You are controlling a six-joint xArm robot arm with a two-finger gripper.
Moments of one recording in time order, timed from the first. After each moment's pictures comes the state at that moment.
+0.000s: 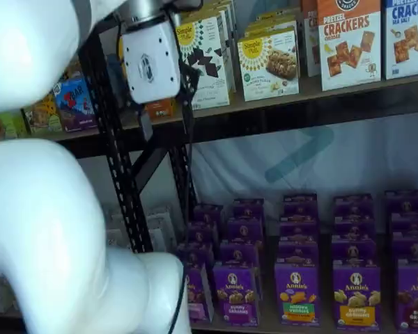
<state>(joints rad) 0.08 -0.84 -1.00 0.00 1.87 0.08</state>
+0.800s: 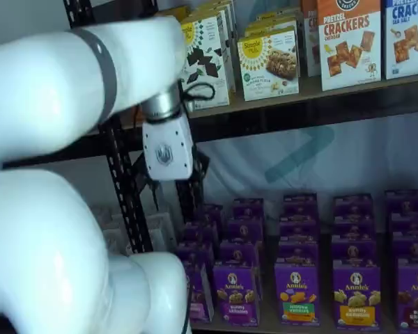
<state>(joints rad) 0.11 -0.92 -0.53 0.04 1.47 0.11</state>
